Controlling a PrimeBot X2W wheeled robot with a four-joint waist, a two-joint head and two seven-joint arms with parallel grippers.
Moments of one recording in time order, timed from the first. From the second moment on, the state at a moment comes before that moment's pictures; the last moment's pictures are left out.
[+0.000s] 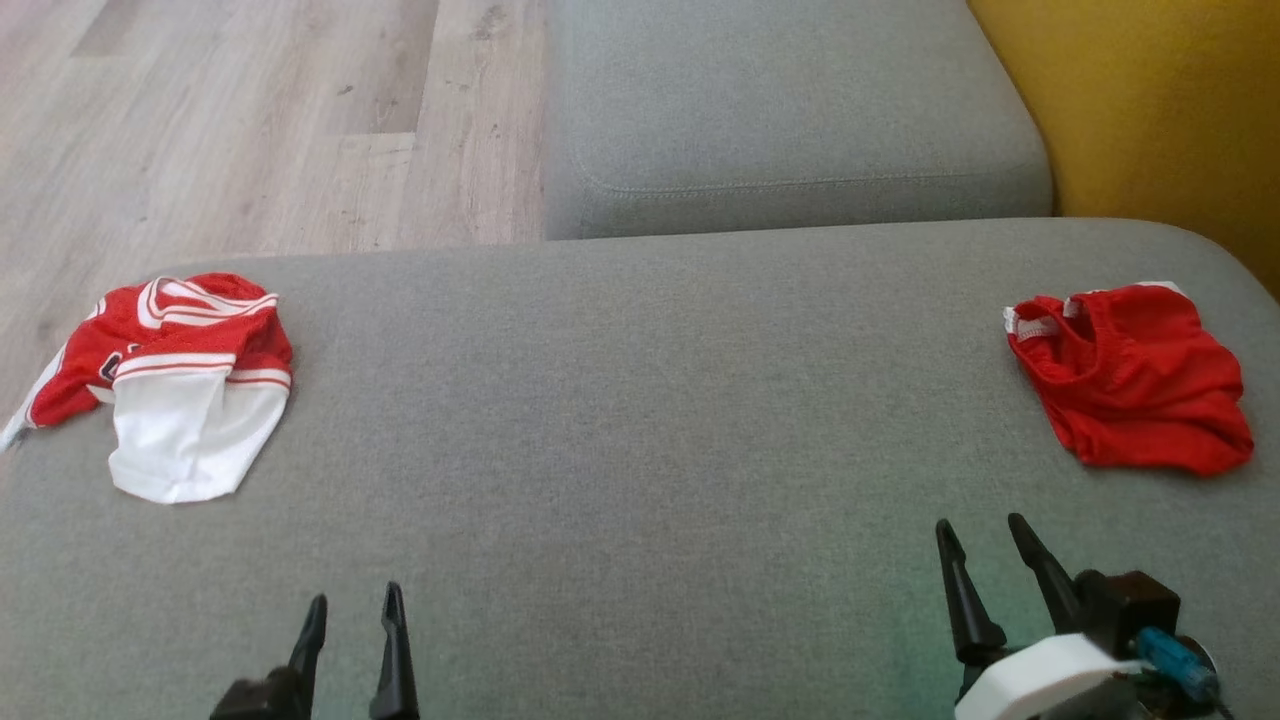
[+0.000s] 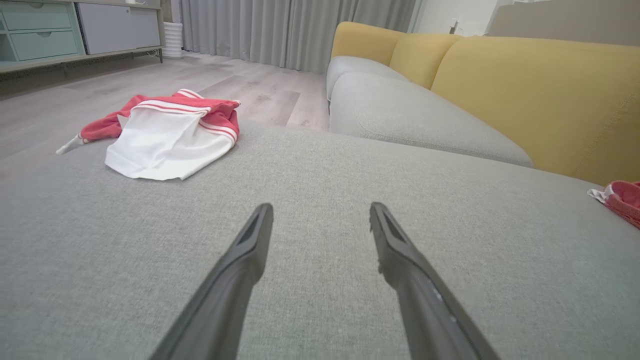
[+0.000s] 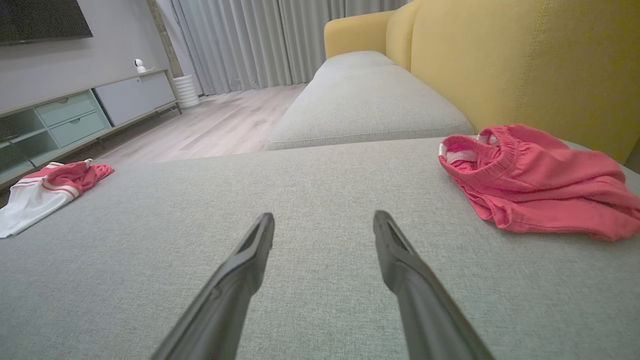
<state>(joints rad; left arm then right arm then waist) 0.10 0.22 -0.36 0.27 -0.52 0.17 -0.22 0.11 -0.05 0.06 0.25 0.15 0.13 -0.10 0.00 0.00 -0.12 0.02</state>
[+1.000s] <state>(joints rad) 0.11 0.28 -0.35 0.21 -0.52 0.19 -0.19 0.11 -0.04 0.12 0.27 0.20 0.13 -0.12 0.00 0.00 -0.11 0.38</state>
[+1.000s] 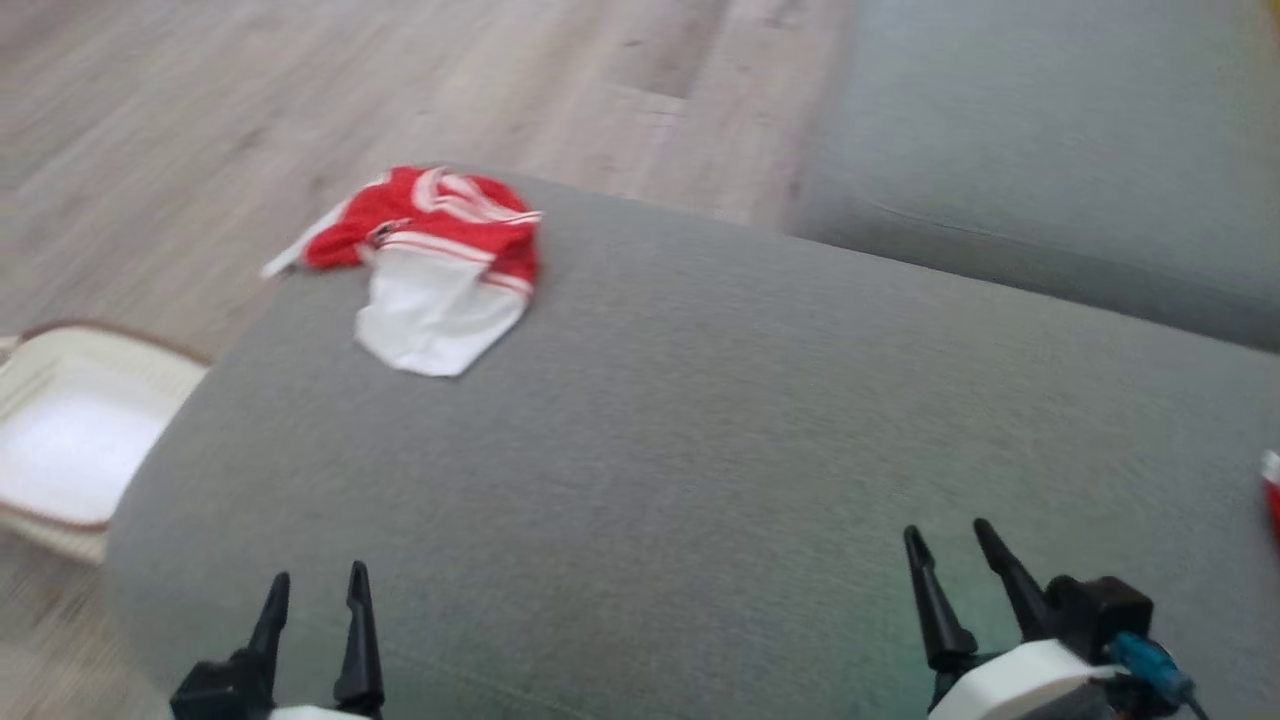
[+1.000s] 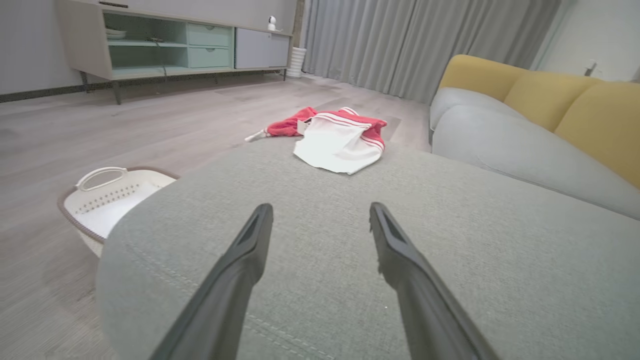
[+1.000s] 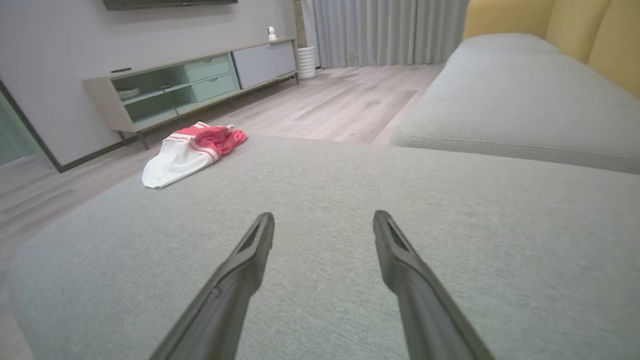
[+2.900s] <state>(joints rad) -0.87 0.52 -0.31 0.85 -0.48 0.03 0.12 -0.23 -0.05 0.06 -0.15 -0.02 0.13 0.09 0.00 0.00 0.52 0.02</state>
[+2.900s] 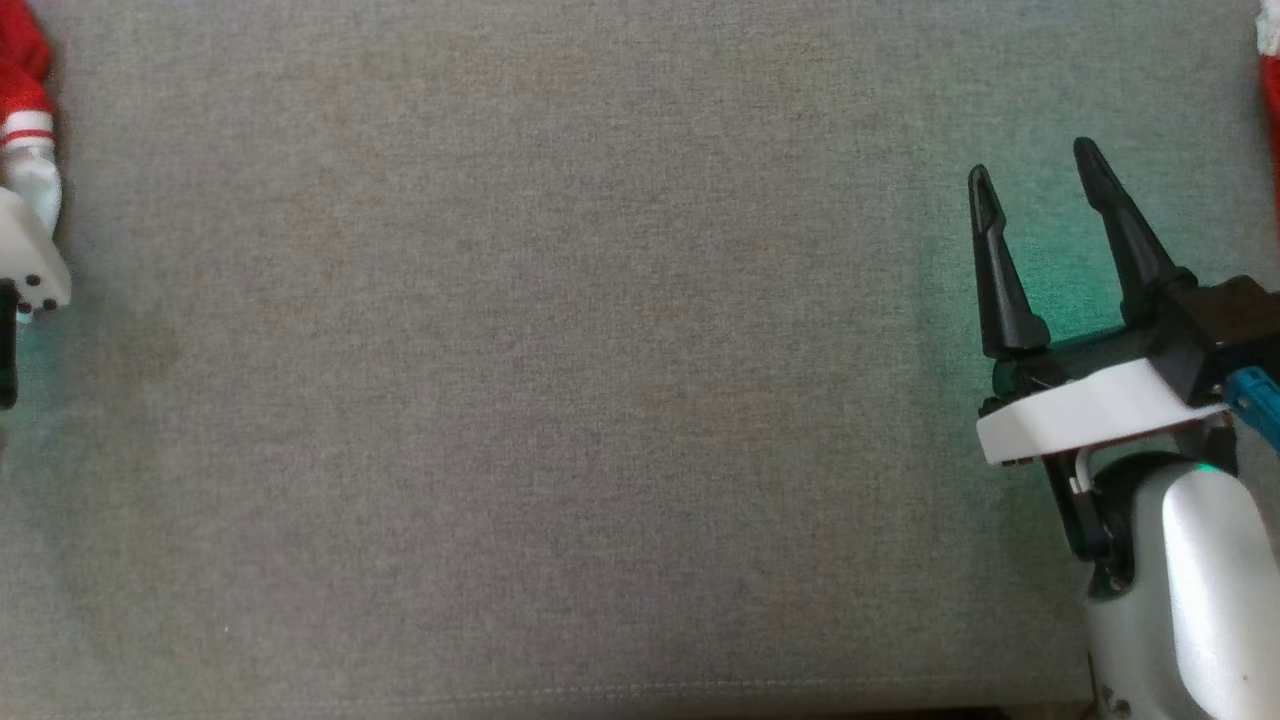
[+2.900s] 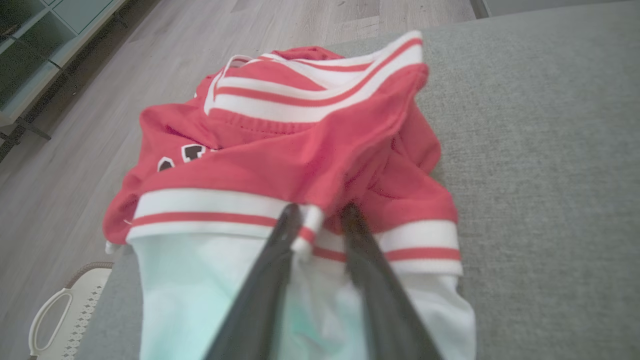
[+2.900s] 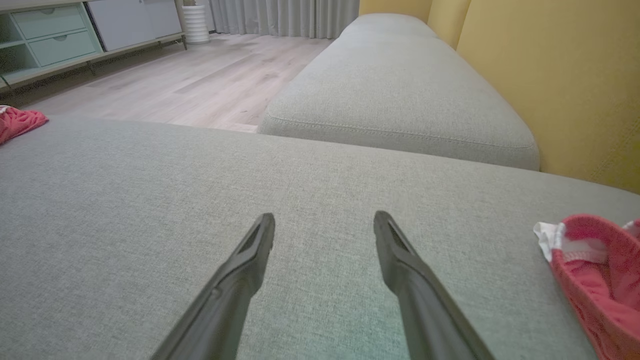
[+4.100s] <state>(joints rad) -1.10 0.29 -0.45 0.63 -0.52 -0.09 0.09 -0.05 -0.05 0.01 0.12 0.13 0.13 -0.03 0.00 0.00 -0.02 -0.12</state>
